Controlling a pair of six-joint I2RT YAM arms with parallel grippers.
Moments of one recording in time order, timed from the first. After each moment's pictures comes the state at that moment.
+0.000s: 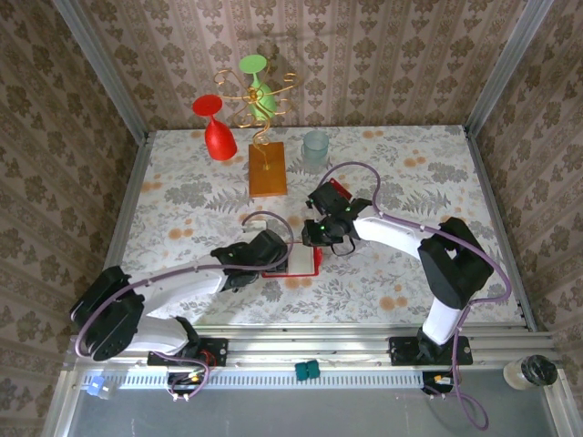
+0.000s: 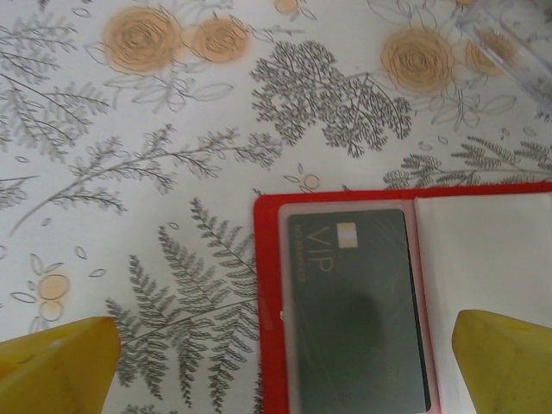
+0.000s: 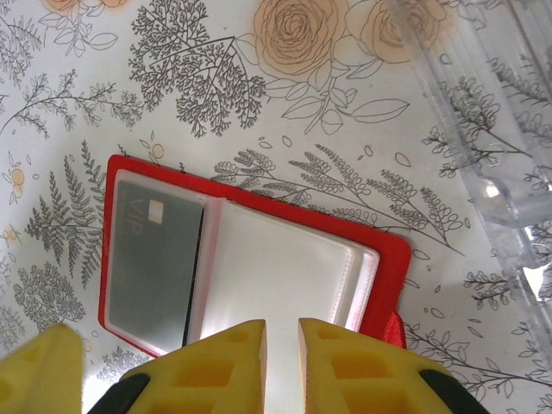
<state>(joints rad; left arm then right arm) -0.96 1.34 0.68 -0.36 -0.44 -0.76 0.66 1.74 1.15 -0.48 -0.19 0.55</state>
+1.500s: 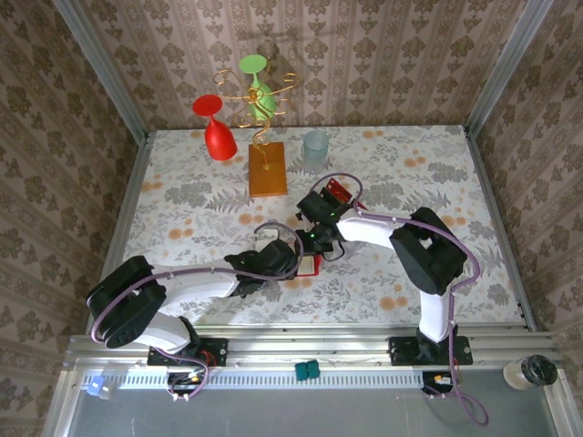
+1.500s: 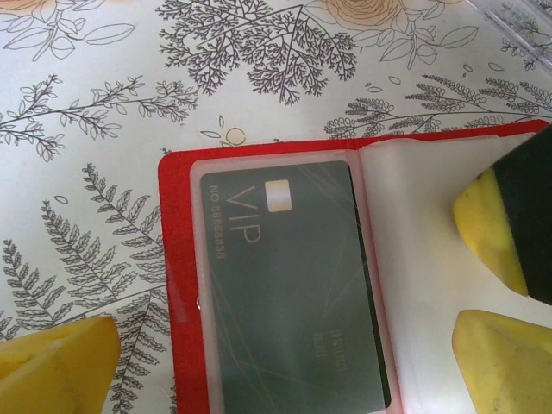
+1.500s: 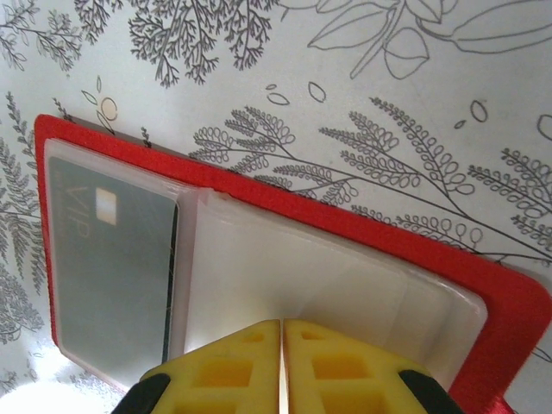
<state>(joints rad) -1.02 1.43 0.62 -0.20 -0.41 -0.77 0.69 1.91 1.18 -0.43 -0.28 0.57</state>
